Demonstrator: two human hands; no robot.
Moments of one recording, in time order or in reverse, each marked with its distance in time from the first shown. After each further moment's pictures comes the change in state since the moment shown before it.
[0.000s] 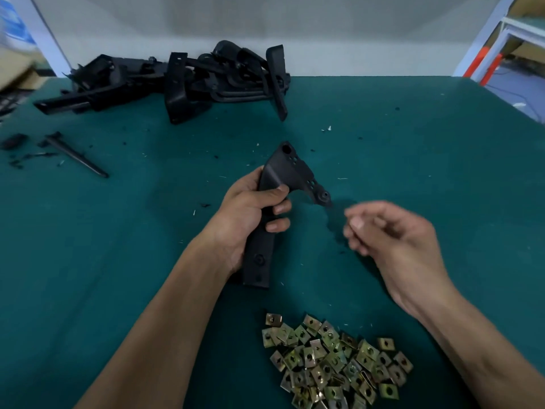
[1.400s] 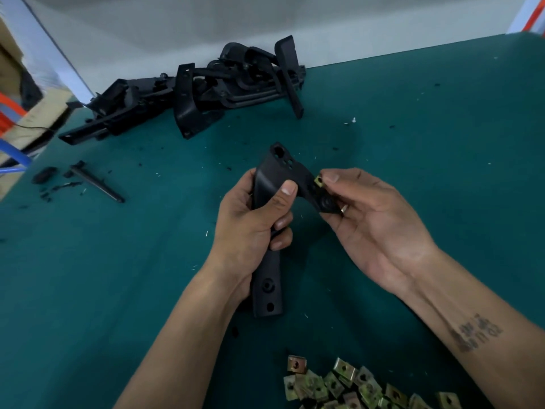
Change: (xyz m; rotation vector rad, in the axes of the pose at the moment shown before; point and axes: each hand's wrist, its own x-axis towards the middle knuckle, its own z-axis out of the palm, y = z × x) left_hand 0.004 -0.003 -0.008 0.243 0.149 0.228; right_hand 0.065 0.004 0.056 0.620 -0.080 0.301
